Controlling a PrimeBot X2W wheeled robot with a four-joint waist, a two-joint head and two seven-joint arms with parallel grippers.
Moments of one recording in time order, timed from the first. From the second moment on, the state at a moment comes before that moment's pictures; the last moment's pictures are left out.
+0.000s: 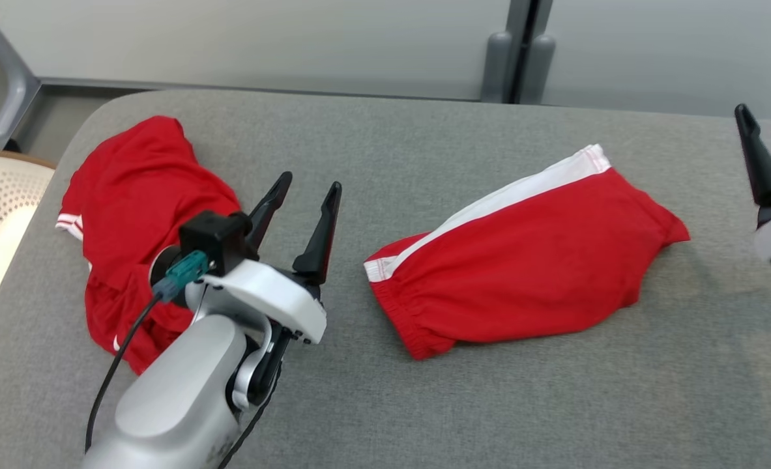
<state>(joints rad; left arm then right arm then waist) -0.61 0.24 -0.75 0.43 -0.78 0.09 -0.26 -0.79 -0.67 0.71 0.70 0.81 0.13 -0.26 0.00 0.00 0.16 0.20</state>
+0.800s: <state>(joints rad) -0.08 0.05 -0.21 0.18 -0.31 -0.04 -0.26 -0.08 -0.24 0.11 0.26 0.20 0.13 -0.26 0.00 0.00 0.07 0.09</state>
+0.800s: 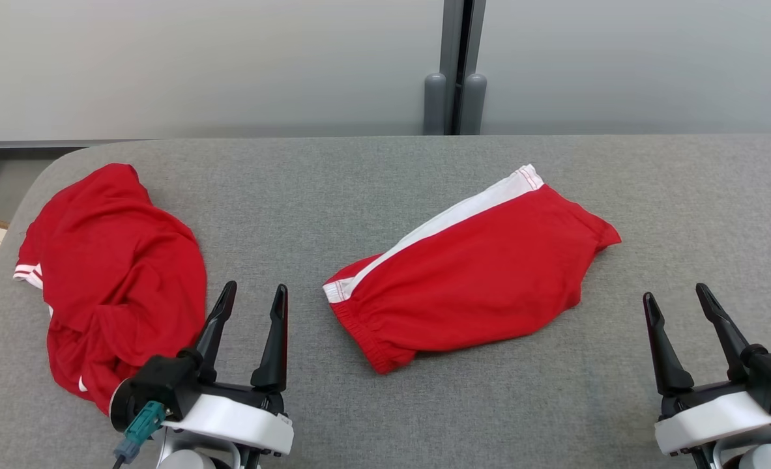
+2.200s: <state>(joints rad) -0.18 0.05 -0.39 0.10 -0.43 0.08 -0.26 -0.42 -0.33 0.00 0.64 0.85 0.13 0.06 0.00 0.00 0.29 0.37</state>
